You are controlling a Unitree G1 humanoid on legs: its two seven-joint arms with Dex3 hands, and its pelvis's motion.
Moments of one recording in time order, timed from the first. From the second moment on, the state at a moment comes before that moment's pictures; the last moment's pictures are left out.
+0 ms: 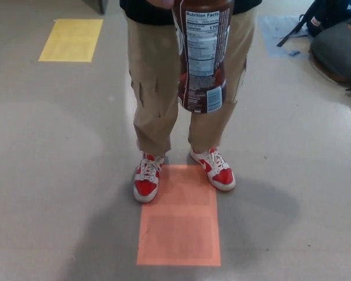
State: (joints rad) left_arm 0.31 0.29 -0.05 0.98 0.23 -0.33 0.12; right_arm 0.18 -0.27 0.40 1.03 -0.40 -0.18 -0.35
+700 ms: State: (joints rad) left_arm 0.23 0.31 -0.03 0.41 0.25 -0.59 0.19; right_arm 0.05 -0.28 0.49 1.14 -0.52 -0.46 -0.69
